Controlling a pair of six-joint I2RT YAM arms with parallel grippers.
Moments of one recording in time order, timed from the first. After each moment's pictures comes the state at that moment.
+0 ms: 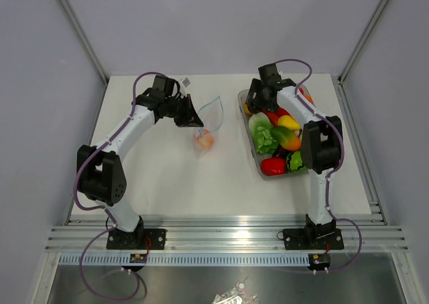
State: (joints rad) left arm -0.31 1.69 1.44 -0.61 0.54 -0.50; right arm 0.30 2.13 1.84 -0.63 0.10 0.54
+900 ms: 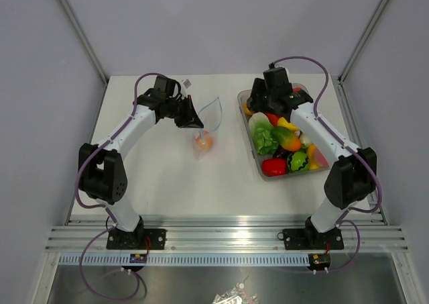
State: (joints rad) left arm -0.31 1.70 1.44 -0.62 0.54 -0.50; right arm 0.38 1.70 1.54 -0.55 0.11 0.55
